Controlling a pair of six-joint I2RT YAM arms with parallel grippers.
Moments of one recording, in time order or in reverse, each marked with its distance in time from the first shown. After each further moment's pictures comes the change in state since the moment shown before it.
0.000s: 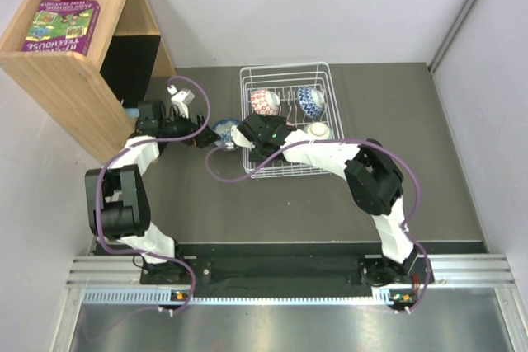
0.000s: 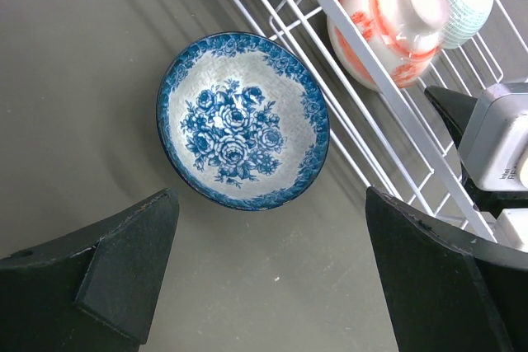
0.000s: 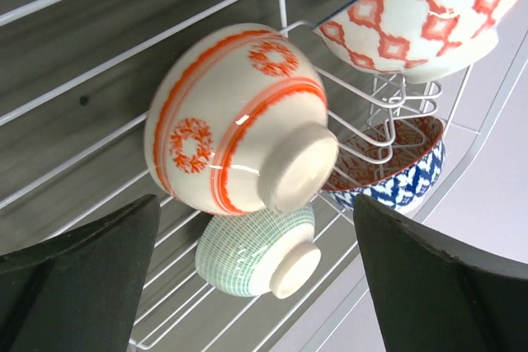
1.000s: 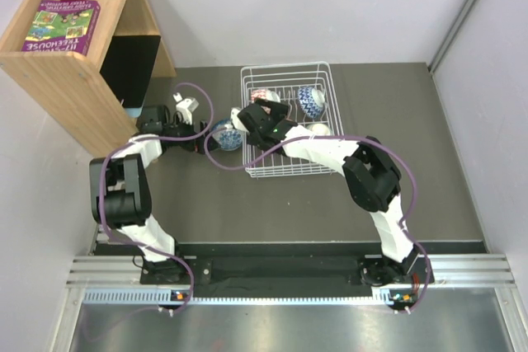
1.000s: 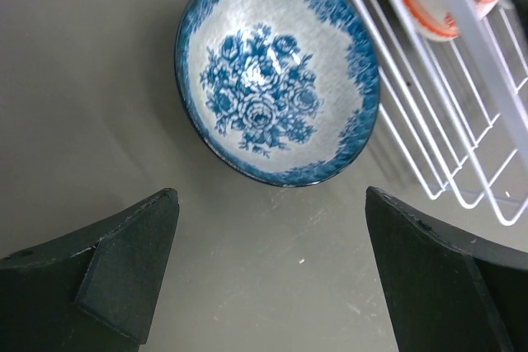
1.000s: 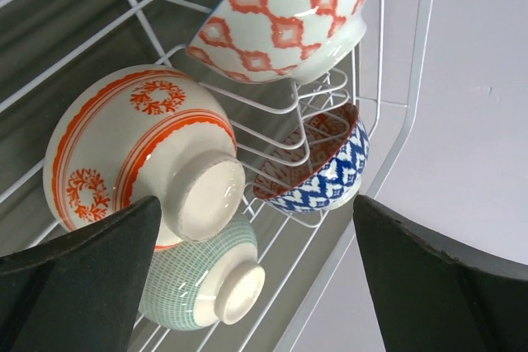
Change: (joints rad) left arm 0.000 0.084 0.005 -0.063 -0.051 0.073; right arm -0.038 0.034 0.045 0.163 0.130 -0.020
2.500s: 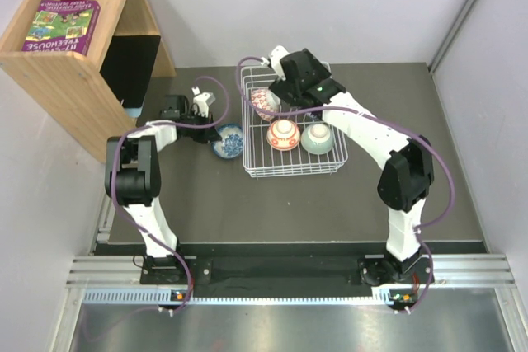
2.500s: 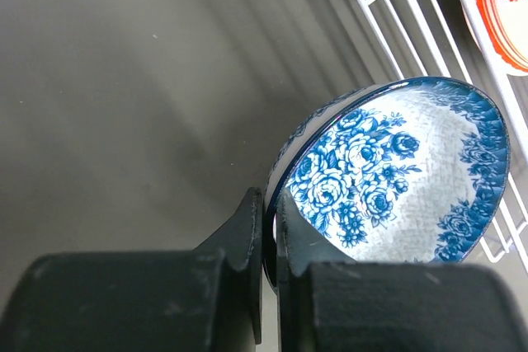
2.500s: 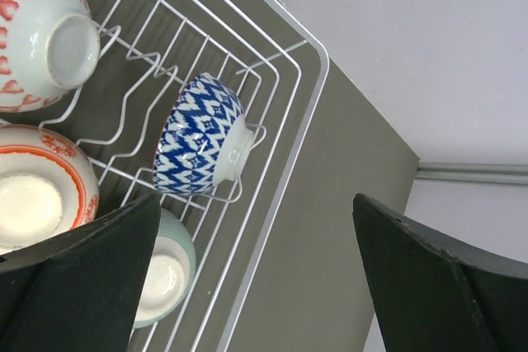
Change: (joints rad) left arm -0.115 0.212 0.193 -0.044 -0.153 0.007; right arm -0.219 -0.167 0.169 -0.143 -0.144 0.315
